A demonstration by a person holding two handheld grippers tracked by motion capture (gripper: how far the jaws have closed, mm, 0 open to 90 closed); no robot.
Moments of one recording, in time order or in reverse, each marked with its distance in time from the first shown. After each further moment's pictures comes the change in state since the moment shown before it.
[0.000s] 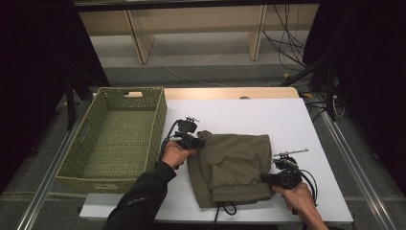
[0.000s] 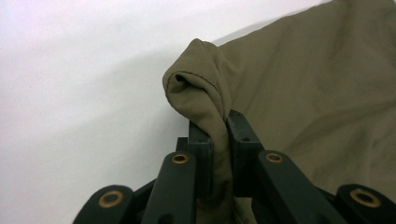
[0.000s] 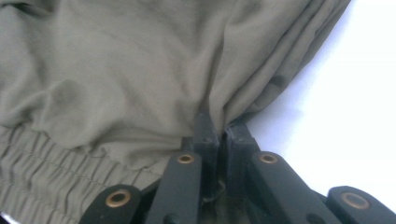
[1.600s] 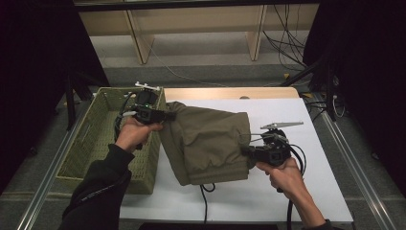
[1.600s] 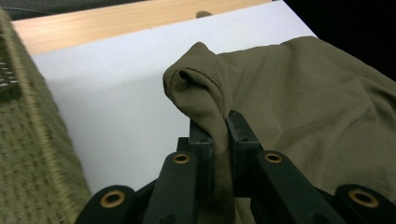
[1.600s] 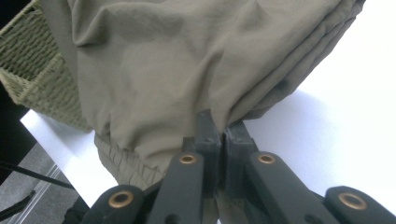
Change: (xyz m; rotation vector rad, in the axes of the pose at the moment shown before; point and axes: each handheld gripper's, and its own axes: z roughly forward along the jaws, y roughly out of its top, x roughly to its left) left arm 0.037 0.036 -0.154 -0.170 -0.022 -0.030; right arm 0.080 0.067 -0.062 -0.221 0.156 -0.158
